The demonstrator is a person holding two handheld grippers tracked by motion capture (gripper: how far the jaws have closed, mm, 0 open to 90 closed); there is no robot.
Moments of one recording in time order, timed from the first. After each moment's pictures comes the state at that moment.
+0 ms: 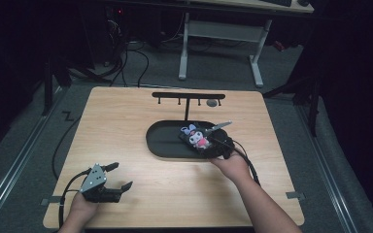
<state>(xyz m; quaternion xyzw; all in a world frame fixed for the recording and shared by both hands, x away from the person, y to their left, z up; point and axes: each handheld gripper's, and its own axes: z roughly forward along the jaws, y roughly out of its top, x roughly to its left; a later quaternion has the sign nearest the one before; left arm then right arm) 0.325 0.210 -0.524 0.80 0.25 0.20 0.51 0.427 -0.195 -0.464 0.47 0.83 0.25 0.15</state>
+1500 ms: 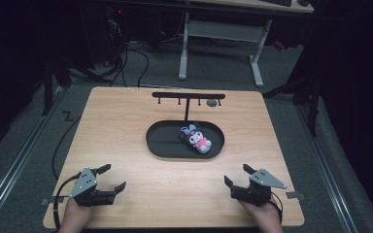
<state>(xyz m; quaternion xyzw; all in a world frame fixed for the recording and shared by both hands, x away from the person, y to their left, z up) 0.313 0.227 -0.523 0.77 0.28 0.21 0.53 0.284 -0.285 -0.502 0.44 0.72 0.45 0.28</state>
